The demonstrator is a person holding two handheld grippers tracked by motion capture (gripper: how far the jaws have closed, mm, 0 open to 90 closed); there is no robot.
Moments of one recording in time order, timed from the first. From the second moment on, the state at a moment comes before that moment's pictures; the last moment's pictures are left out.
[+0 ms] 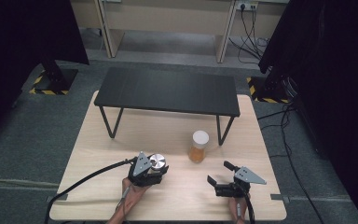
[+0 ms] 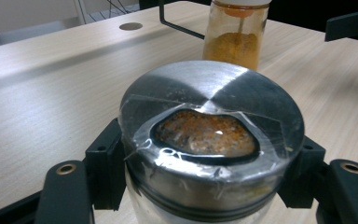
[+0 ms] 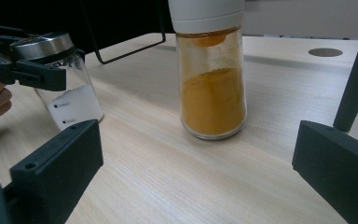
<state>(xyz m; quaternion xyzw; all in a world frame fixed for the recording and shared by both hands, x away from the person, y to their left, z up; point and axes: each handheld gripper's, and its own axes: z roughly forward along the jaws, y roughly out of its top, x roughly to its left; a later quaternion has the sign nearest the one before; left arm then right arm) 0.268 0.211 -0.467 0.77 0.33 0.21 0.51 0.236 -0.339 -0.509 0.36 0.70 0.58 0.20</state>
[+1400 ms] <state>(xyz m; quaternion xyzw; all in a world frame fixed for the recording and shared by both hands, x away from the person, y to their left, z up) 0.312 0.269 -0.297 0.72 0.32 0.21 0.58 0.236 -0.339 -0.509 0.36 0.70 0.58 0.20</state>
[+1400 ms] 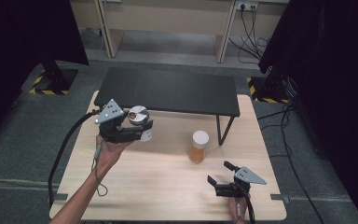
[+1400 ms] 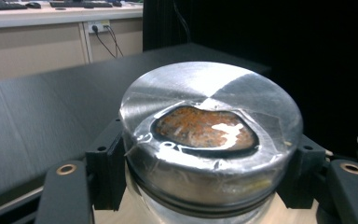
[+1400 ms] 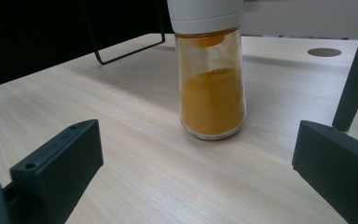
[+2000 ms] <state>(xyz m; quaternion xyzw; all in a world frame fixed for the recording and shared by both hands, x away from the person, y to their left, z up) 0.392 0.242 -0.239 0.71 0.39 0.26 0.53 0.237 -0.340 -0.509 0.36 0.70 0.58 0.19</state>
